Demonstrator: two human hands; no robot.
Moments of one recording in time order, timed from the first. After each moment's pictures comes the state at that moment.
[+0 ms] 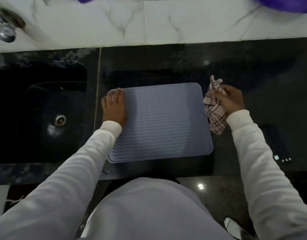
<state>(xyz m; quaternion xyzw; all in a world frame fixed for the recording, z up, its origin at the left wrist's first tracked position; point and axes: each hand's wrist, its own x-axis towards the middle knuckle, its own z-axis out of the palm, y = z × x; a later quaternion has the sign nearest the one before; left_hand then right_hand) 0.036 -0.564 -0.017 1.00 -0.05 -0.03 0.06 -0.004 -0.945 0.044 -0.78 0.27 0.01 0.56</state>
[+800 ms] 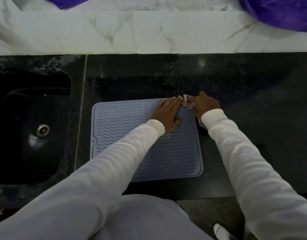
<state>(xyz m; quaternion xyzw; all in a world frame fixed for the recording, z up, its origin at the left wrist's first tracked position) 0.083 -0.760 -0.044 0.93 -0.33 -0.15 0.07 0.083 -0.937 0.014 -0.98 0.07 0.21 0.01</state>
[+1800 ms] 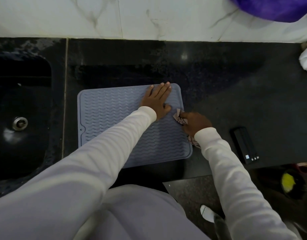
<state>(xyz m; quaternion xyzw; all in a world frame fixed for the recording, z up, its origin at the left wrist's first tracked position) 0.073 -0.761 -0.053 0.94 -0.32 -0.10 0.03 -0.031 -0.918 0.022 -0.95 0.10 0.27 0.10</state>
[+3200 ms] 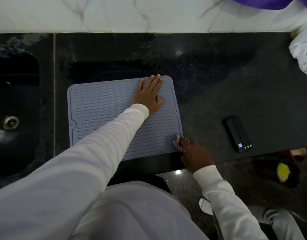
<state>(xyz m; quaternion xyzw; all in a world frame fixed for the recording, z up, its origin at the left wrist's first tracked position) 0.062 -0.764 -0.064 0.95 -0.30 -0.05 0.06 -0.165 -0.896 0.027 -0.94 0.15 0.30 0.07</state>
